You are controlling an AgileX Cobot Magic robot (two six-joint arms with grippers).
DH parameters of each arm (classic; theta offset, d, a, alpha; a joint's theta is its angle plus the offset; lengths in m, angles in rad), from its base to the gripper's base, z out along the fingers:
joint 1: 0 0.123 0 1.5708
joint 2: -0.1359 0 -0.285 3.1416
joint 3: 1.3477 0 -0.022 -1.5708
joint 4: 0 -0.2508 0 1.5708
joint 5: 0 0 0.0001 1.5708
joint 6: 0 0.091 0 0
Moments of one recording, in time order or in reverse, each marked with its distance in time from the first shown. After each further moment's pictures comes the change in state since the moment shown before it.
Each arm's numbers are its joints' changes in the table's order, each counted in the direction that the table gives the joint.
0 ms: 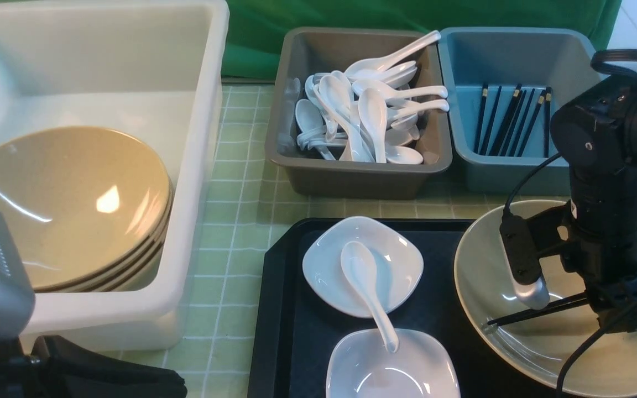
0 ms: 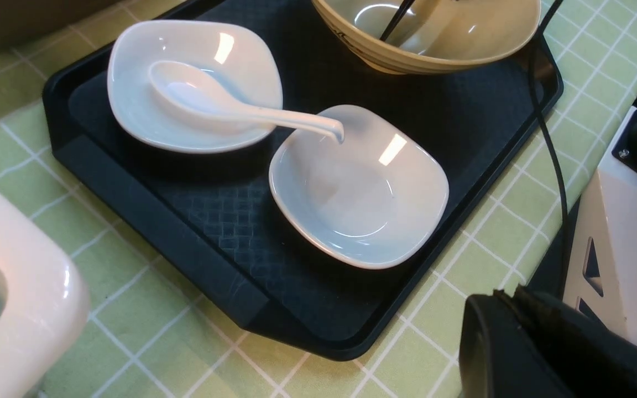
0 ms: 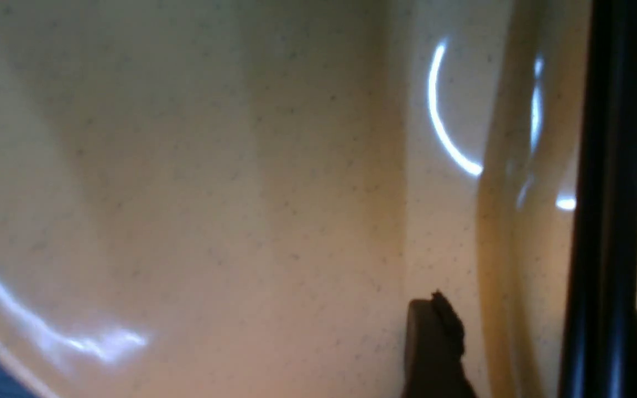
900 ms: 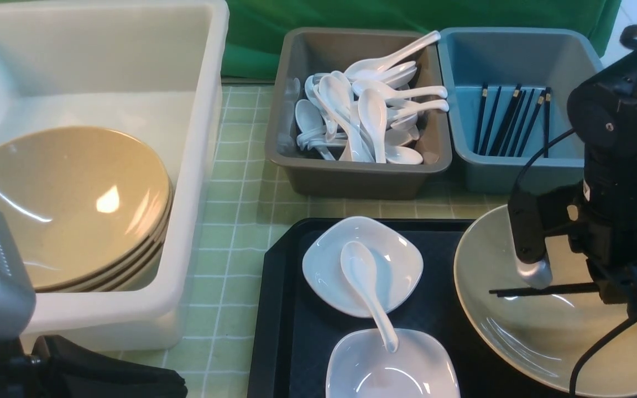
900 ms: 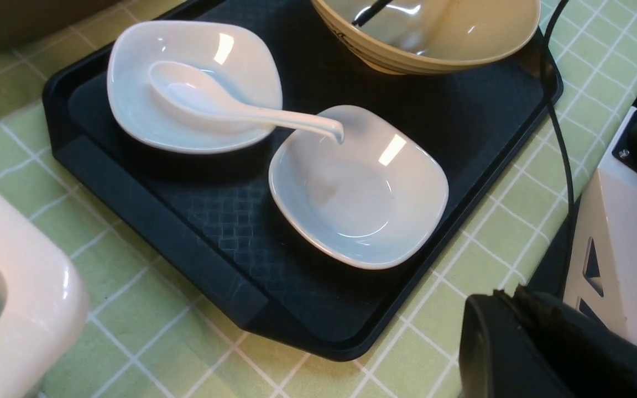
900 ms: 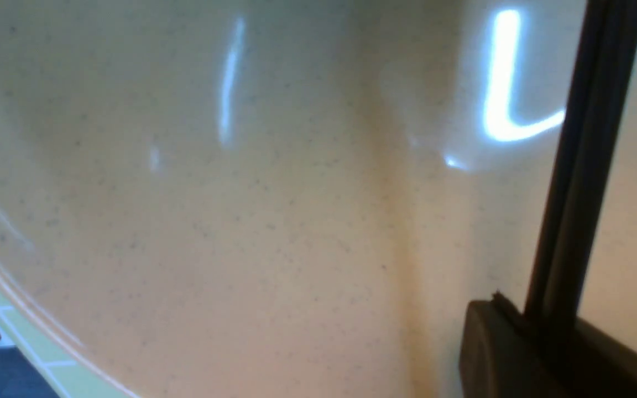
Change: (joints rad) right arm -0.001 0.071 -0.035 0.001 0.020 0.075; left arm 0.000 0.000 0.000 0.000 -0.001 0.001
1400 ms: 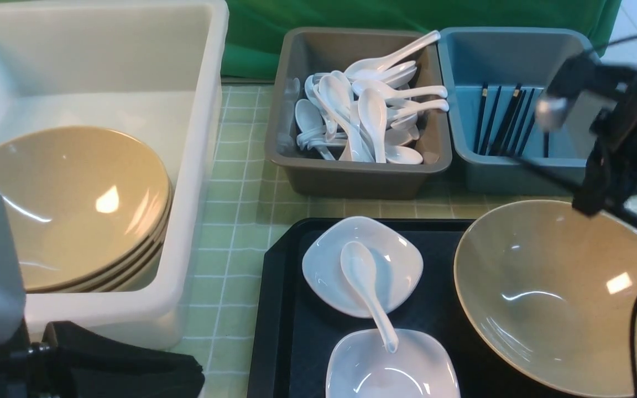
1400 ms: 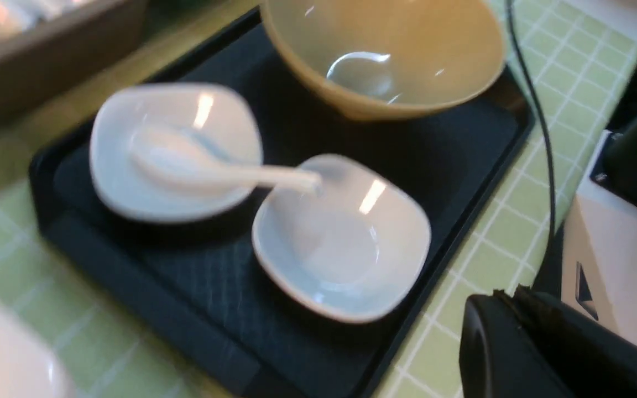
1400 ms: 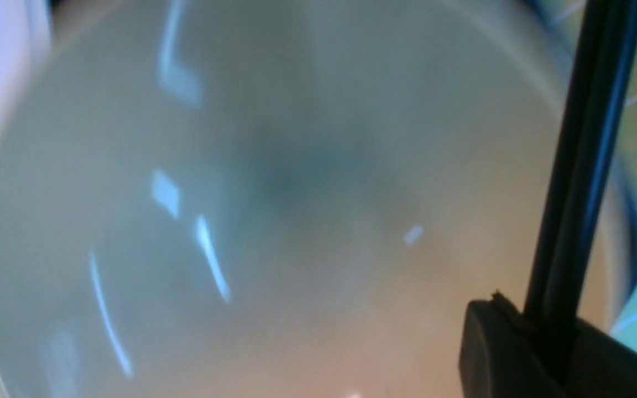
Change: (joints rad) right arm -0.291 0.000 -0.284 -0.483 -0.001 0.101; left arm 0.000 0.000 0.000 0.122 -0.071 0.194
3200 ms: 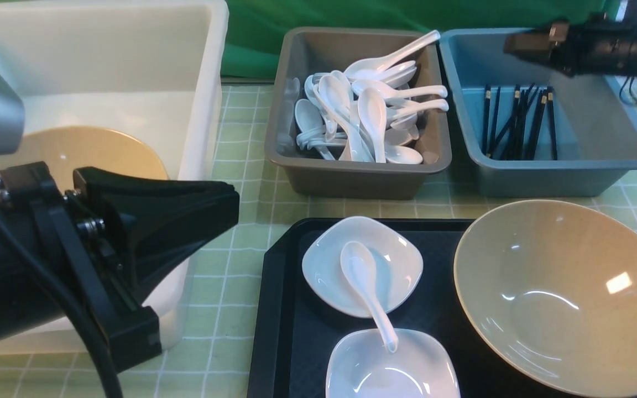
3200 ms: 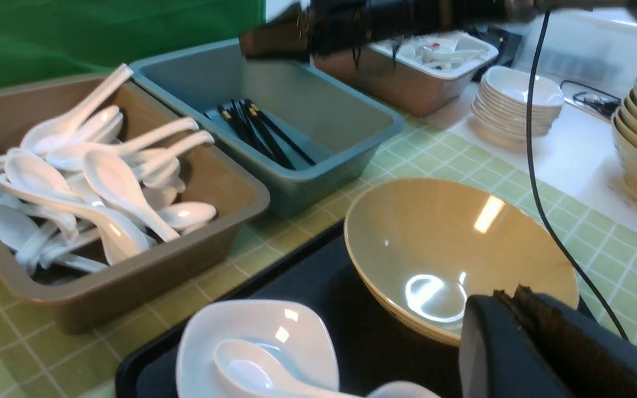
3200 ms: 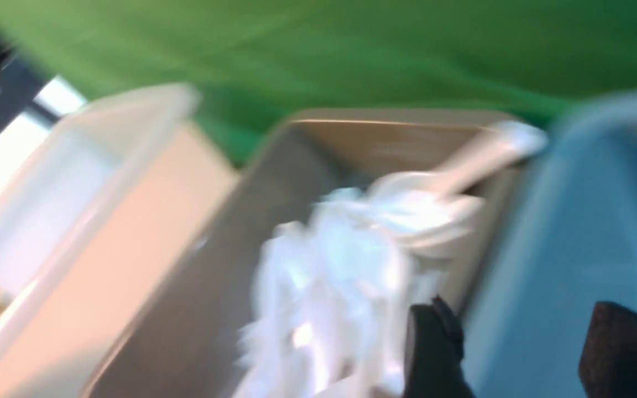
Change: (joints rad) right arm -0.261 -0.482 -0.294 -1.211 -0.289 -0.369; left arm 0.000 -0.125 0.000 0.229 -0.383 0.148
